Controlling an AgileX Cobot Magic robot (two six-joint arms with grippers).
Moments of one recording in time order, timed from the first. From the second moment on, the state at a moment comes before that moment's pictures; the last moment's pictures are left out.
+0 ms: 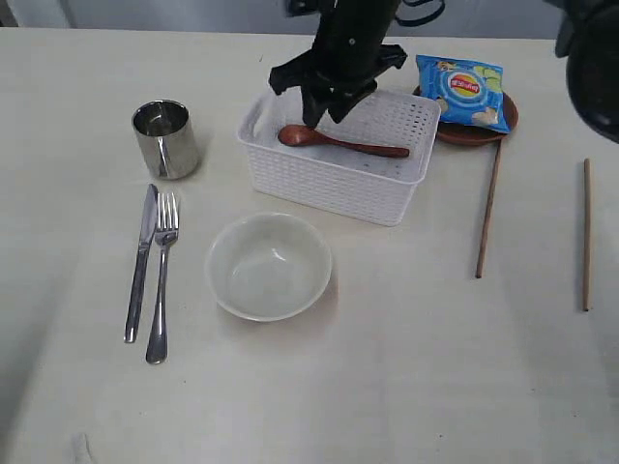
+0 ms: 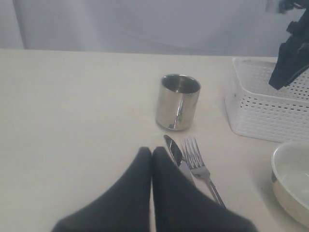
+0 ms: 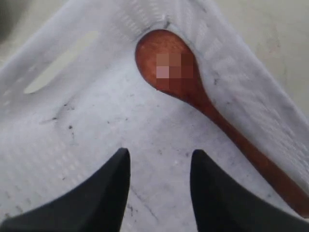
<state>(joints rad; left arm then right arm) -0.21 0.00 0.00 -0.03 0.35 -0.09 0.49 2.32 -2.02 0.17 1.18 -0.12</state>
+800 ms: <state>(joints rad) -0.21 0.00 0.00 -0.03 0.35 -0.09 0.52 2.43 -2.03 -0.02 1.04 0.08</state>
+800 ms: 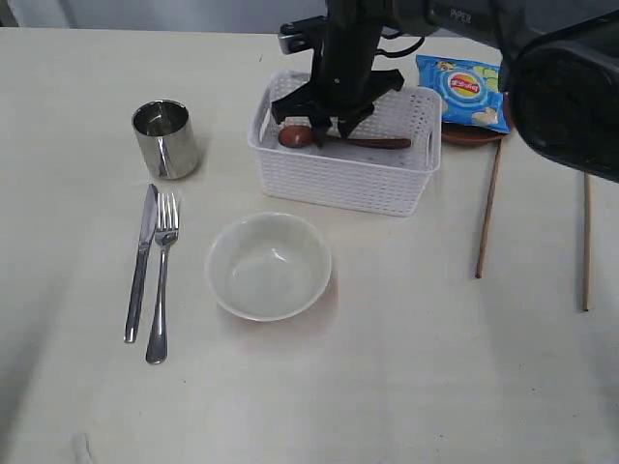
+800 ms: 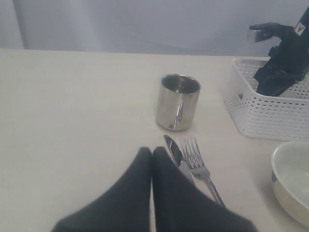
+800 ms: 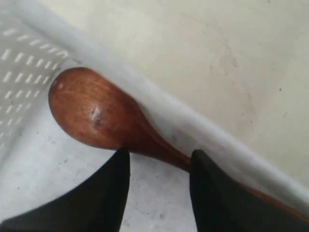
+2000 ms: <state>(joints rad) -0.21 0.00 0.00 -0.03 0.35 -0.09 0.48 2.37 -2.03 -0.01 1.05 0.03</state>
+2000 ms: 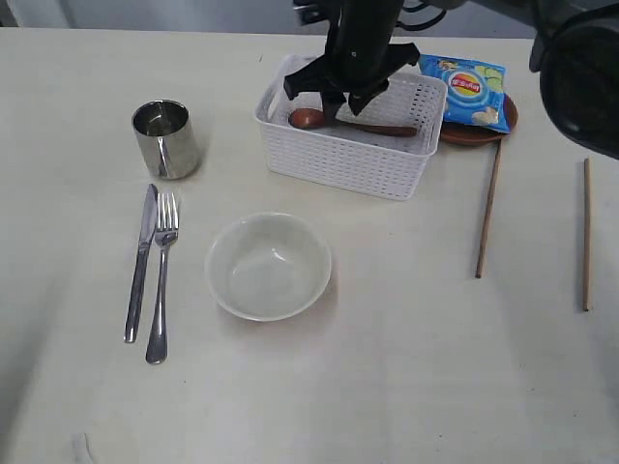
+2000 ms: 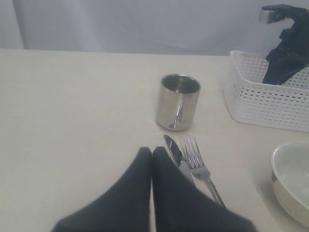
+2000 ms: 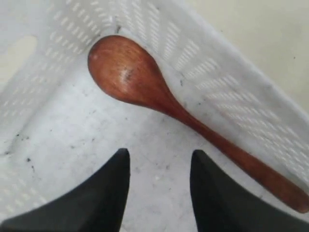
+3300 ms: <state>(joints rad) -0.21 0.00 0.00 -0.03 0.35 -0.09 0.48 2.47 -2.10 -0.07 1.01 -0.22</state>
